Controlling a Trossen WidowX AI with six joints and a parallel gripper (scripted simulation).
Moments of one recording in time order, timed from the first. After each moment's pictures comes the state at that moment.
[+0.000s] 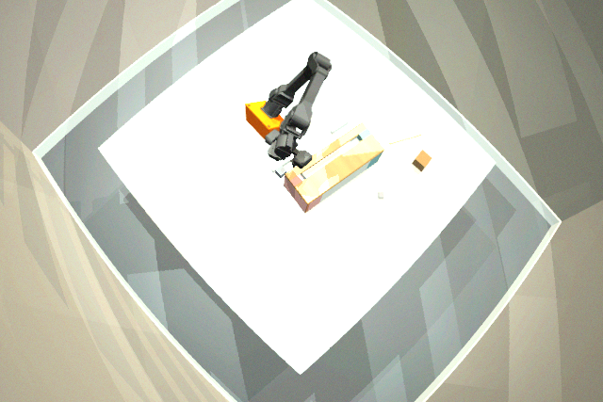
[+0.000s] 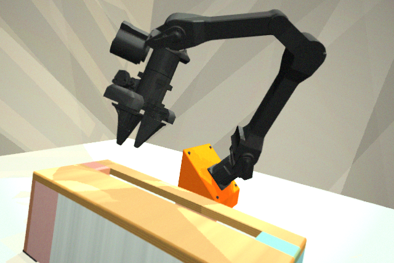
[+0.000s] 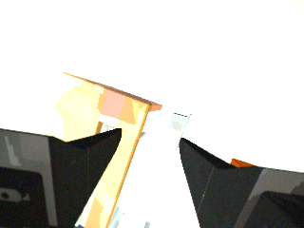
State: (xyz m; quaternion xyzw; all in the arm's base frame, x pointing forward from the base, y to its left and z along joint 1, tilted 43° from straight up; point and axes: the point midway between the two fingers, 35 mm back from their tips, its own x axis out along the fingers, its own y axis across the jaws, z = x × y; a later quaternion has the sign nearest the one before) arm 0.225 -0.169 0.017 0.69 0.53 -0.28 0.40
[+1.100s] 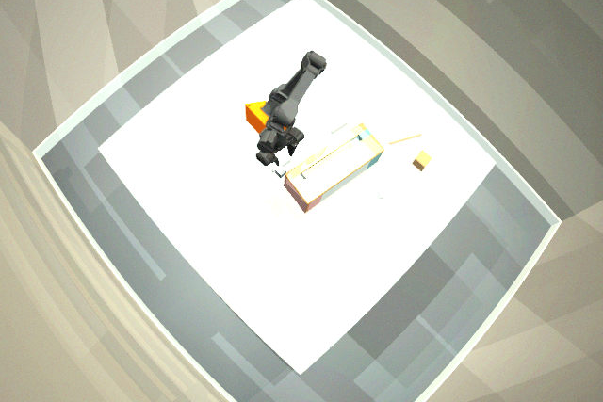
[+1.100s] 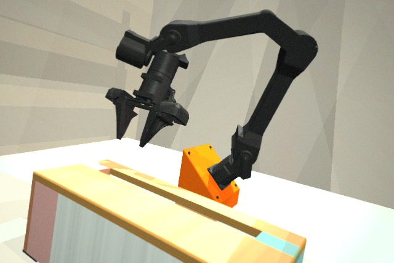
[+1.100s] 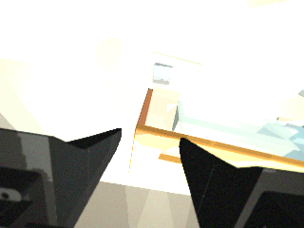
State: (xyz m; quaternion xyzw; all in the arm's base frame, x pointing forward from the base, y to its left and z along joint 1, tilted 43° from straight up) arm 0.206 -0.177 0.012 0.79 0.16 -0.51 -0.30
